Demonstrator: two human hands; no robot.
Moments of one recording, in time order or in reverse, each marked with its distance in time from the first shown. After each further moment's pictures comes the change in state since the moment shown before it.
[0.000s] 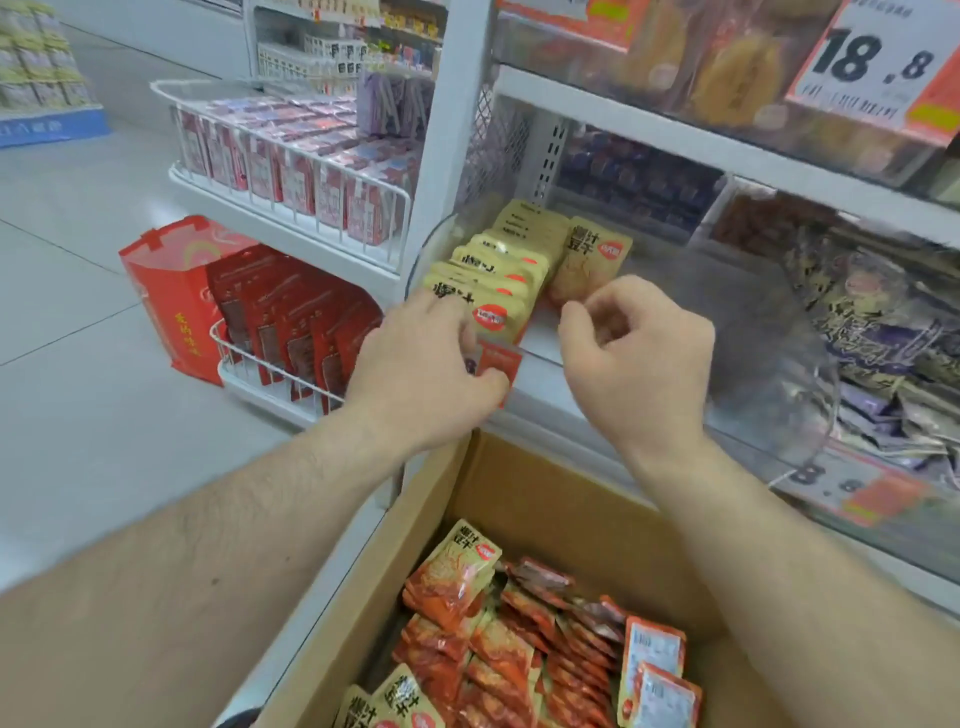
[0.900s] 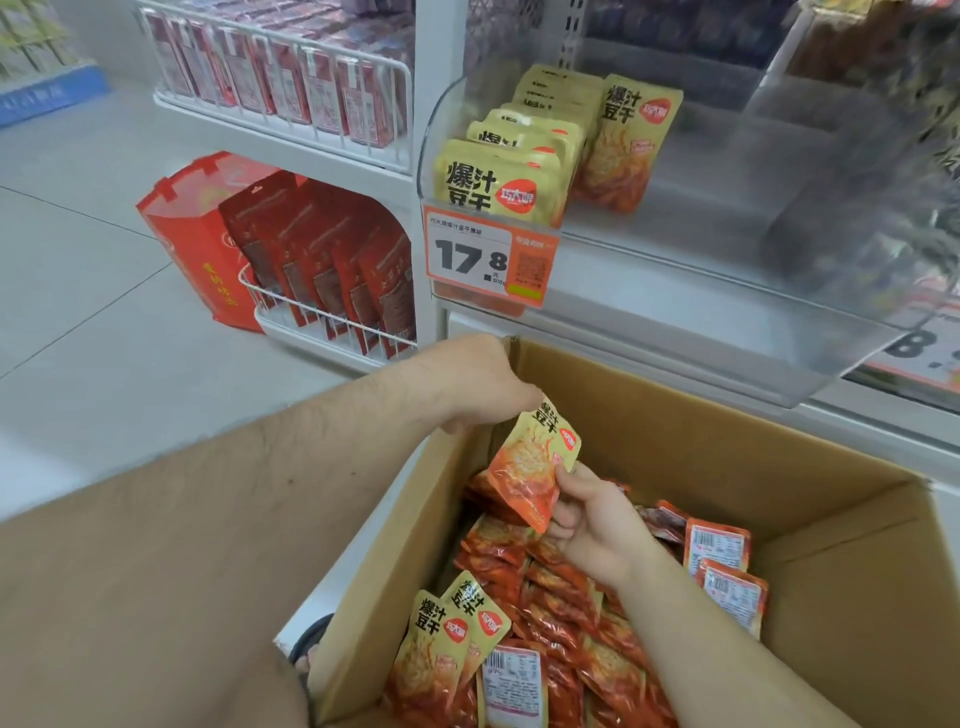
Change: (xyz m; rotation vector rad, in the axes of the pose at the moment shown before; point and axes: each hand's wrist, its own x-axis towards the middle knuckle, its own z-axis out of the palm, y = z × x) left_hand -0.025 -0.011 0.033 0.226 -0.829 -0.269; right_hand -0.223 0.087 0.057 1.314 -0.540 1.587
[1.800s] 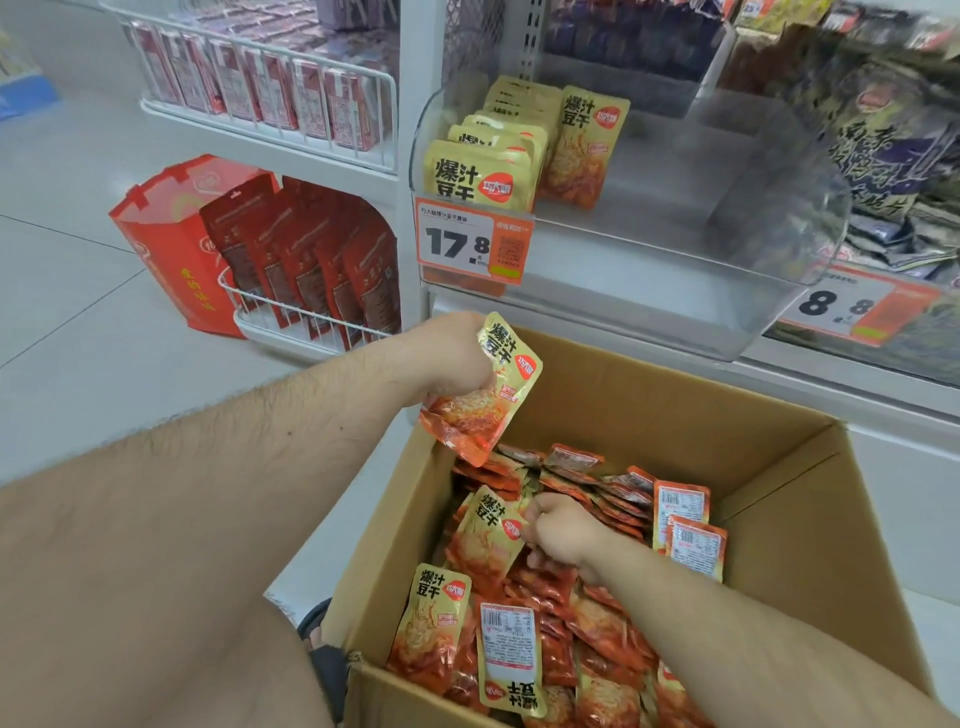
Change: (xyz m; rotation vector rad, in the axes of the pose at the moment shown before) left_hand -0.014 -0.020 0.004 -0.295 0.024 0.137; right_hand -0.024 0.034 -0.006 -1.171 0.267 0.180
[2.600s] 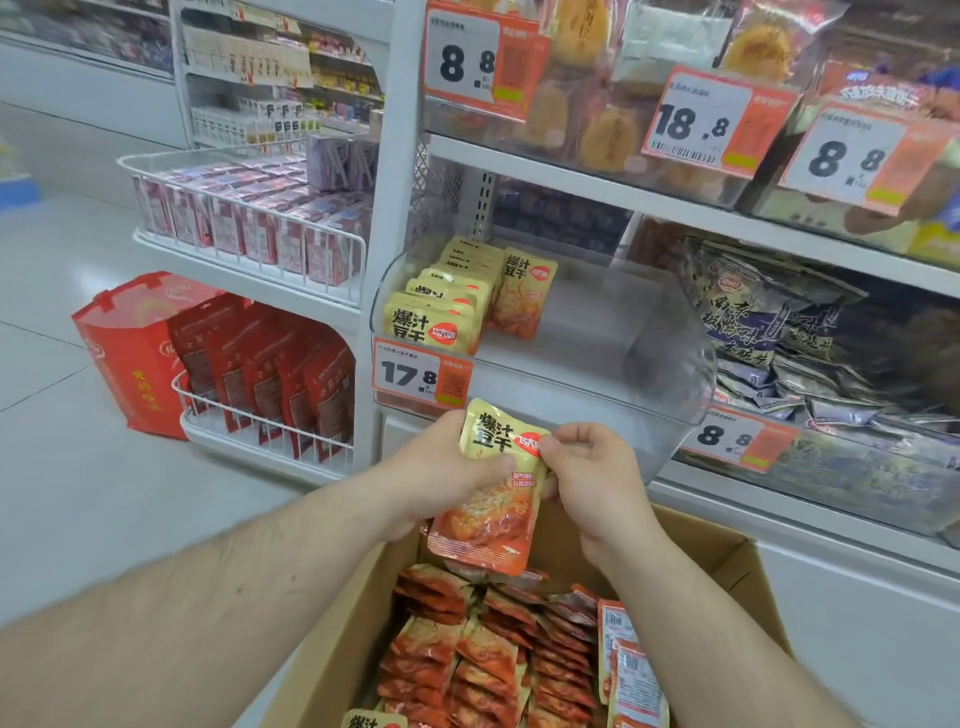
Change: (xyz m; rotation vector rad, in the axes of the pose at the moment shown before) left_hand -0.023 0.038 0.014 -0.586 -0.034 0.256; right_hand -0.113 -0.127 -0.102 0.563 0.544 -0.514
